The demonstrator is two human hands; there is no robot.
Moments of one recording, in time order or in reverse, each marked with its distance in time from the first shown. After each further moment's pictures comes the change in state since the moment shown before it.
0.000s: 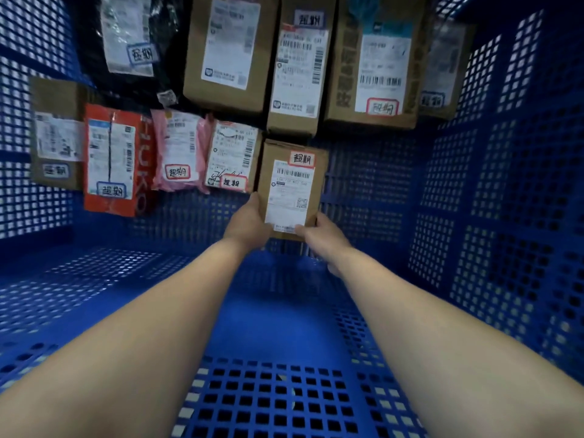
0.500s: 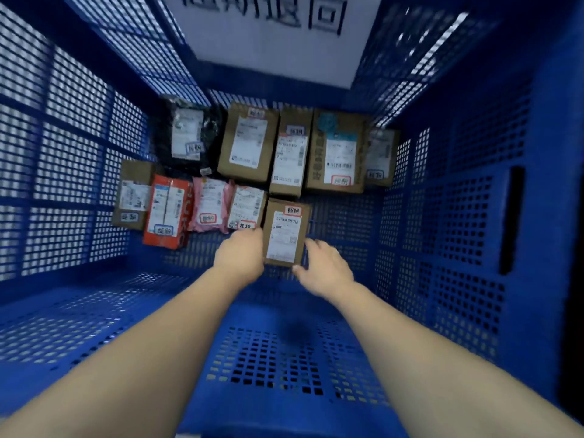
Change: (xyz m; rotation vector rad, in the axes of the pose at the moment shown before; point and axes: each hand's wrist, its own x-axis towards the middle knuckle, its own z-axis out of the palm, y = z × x) left_hand -0.147 0.080 -0.090 0.584 0.110 0.177; right_hand -0.165 -0.066 -0.043 -0.823 0.116 -0.299
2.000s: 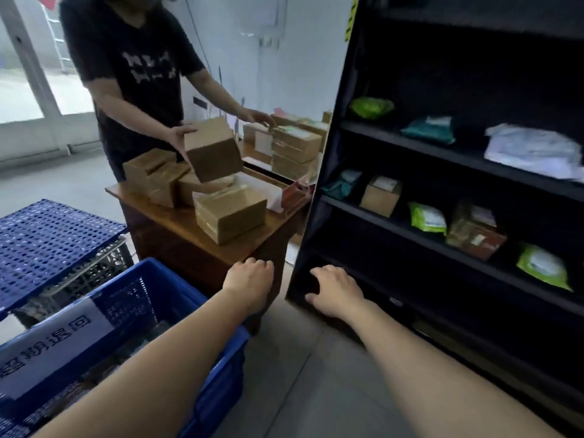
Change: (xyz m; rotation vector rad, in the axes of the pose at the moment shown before) left_hand -0.593 0.268 -0.148 0.807 0.599 1.250; right_hand -0.729 0.025 -0.020 0.290 0.945 0.650
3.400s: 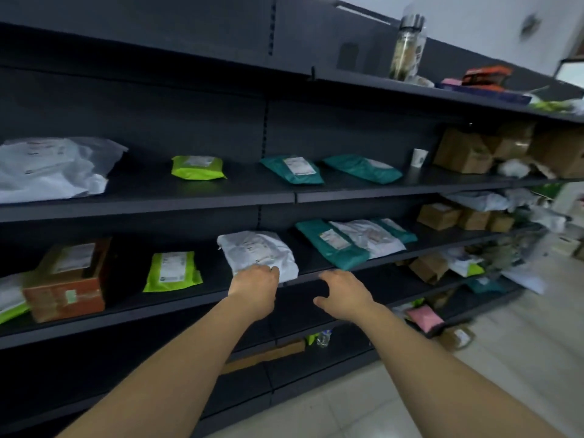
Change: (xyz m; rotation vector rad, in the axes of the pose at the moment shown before) left_hand 0.154 0.838 -0.126 0.007 0.126 0.930; right_hand -0.340 0.725 -0.120 0.151 0.248 0.941
